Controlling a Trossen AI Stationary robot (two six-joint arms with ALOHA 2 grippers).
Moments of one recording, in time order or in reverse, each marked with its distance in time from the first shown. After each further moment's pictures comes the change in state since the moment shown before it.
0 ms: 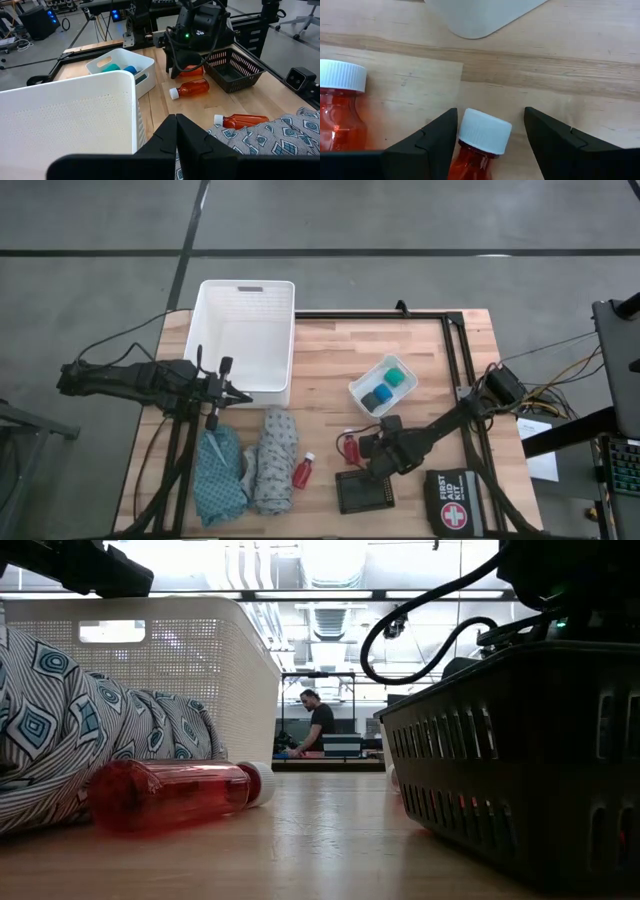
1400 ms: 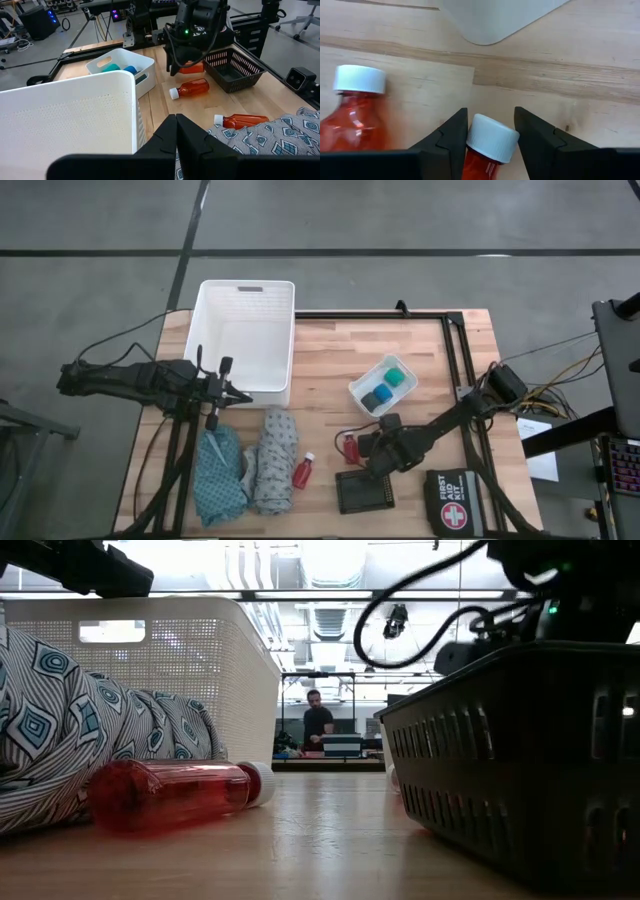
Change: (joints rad) left arm 0.000 0.000 0.000 0.000 0.000 0.000; right arm -0.007 -0.036 0.011 -0.005 -0.001 -0.028
